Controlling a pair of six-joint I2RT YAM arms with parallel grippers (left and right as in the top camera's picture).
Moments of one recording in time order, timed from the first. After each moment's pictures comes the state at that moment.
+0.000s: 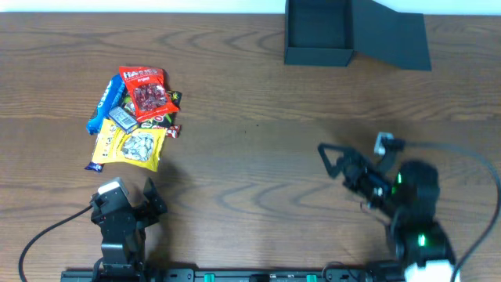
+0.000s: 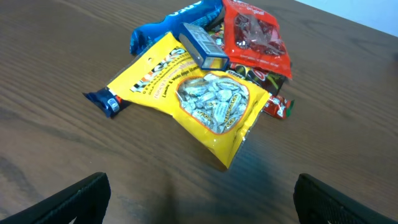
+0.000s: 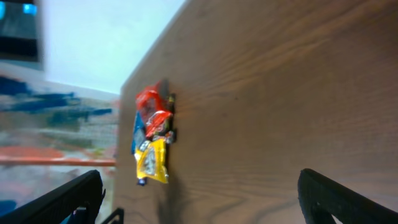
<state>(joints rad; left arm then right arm) -0.07 0.01 0.17 -0.66 -0.27 -0.36 0.08 0.76 0.52 -0.30 -0.52 0.88</state>
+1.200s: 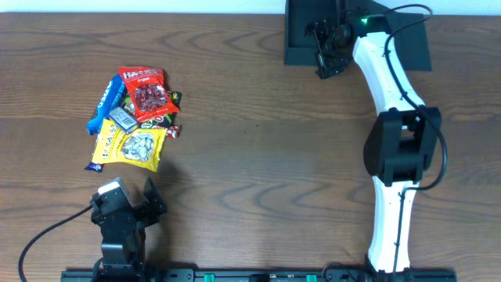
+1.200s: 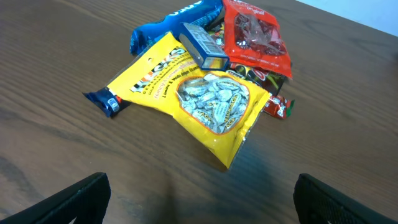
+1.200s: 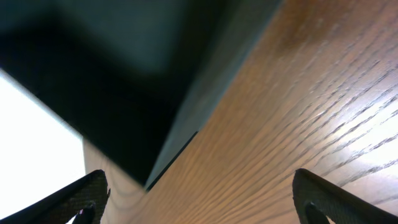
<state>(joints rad) -0.07 0.01 0.17 -0.66 -0.27 -0.36 0.12 2.41 2.21 -0.91 -0.26 1.37</state>
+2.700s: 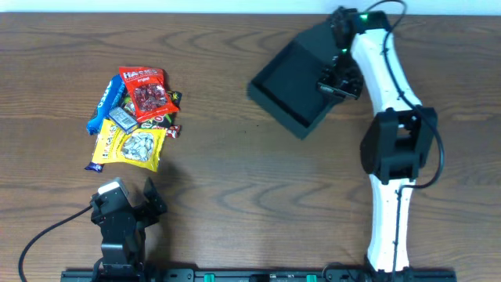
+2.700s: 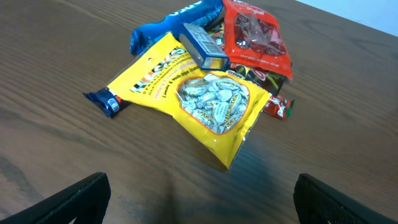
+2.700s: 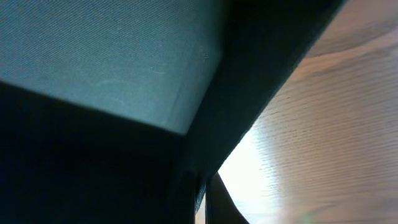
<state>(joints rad) -0.07 0.01 0.17 -0.66 -0.27 -0.36 0.15 2.44 2.28 -1.56 -0.11 0.49</state>
